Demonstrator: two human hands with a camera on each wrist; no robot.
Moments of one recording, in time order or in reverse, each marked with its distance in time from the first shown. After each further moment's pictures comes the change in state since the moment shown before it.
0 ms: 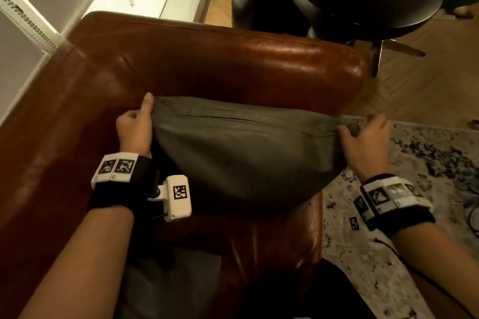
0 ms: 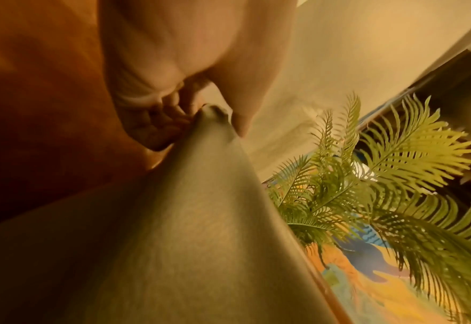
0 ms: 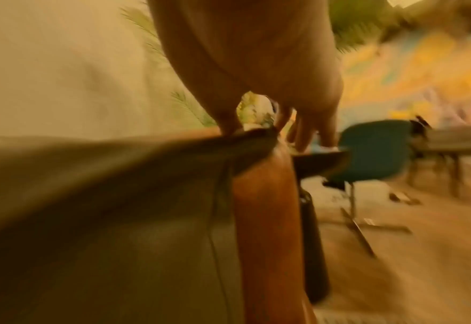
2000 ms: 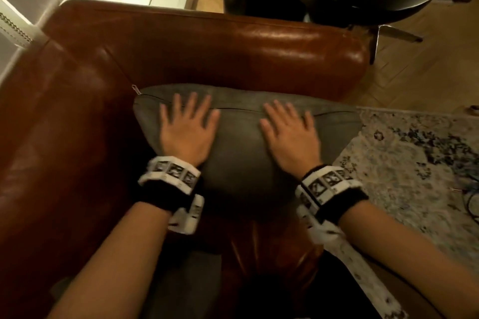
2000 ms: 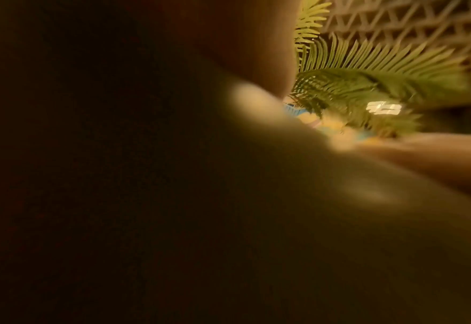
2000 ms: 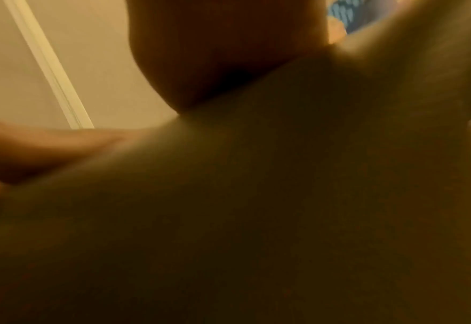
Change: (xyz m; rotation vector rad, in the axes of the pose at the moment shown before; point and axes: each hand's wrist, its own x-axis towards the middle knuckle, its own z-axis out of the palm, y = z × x) left_hand -0.038 -0.038 0.079 1.284 -0.252 0.705; right_hand -0.049 -0.056 0.075 -0.257 -0.216 -0.583
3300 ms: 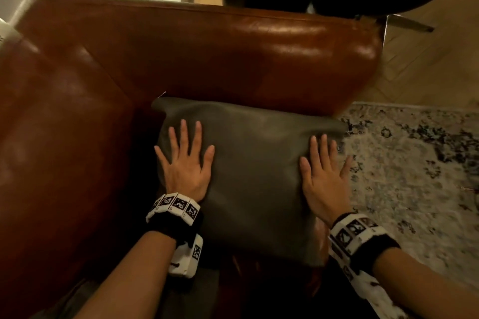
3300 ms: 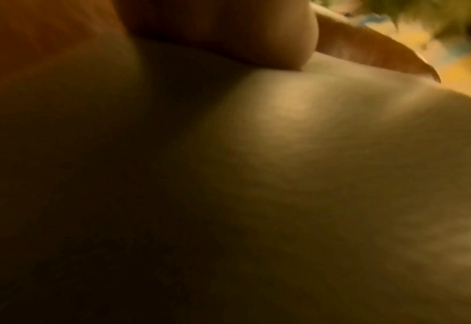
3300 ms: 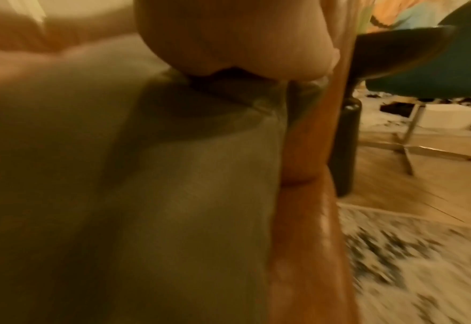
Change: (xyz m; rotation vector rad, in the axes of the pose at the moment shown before) left_hand -0.024 -0.018 0.081 -0.186 -0.048 -0.033; right_hand -0.054 0.077 0.049 0.051 -0.197 0.302
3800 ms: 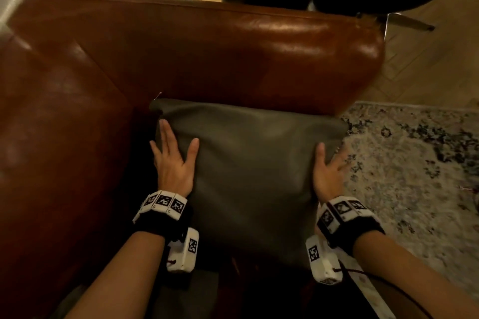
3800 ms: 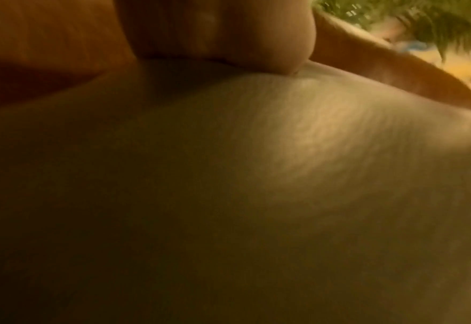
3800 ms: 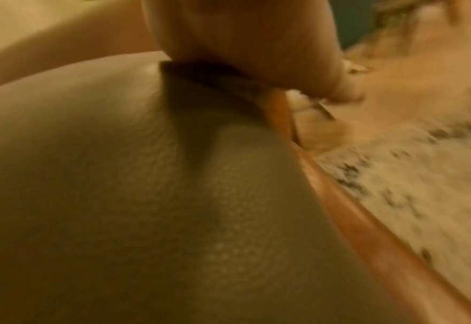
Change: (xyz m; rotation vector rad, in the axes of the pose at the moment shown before) left_hand 0.008 -0.012 -0.006 -0.508 0.118 -0.179; right_hand 0.032 -0.004 0.004 0.666 0.023 0.569
